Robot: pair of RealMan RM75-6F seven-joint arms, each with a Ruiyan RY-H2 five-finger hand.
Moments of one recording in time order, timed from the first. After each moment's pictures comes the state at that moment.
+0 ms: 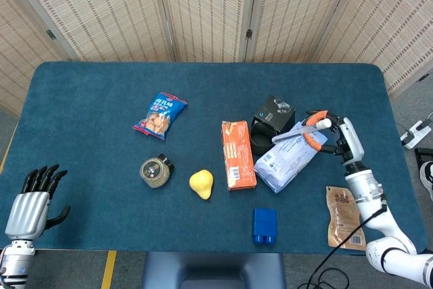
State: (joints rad) left arm -0.12 -1.16 -0.05 -1.75 1.43 1.44 0.26; right arm 0.44 -1.22 0.33 -1.58 -1.34 1.07 1.17
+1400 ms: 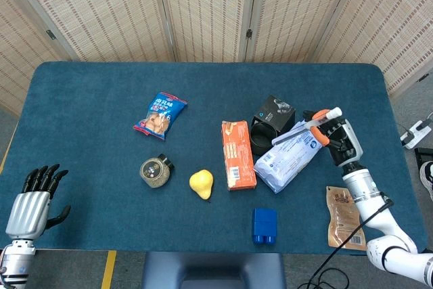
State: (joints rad) left arm -0.13 -1.16 -0.05 -1.75 1.43 1.44 0.25; right arm 0.44 -1.22 0.36 -1.57 -1.32 0.98 1.53
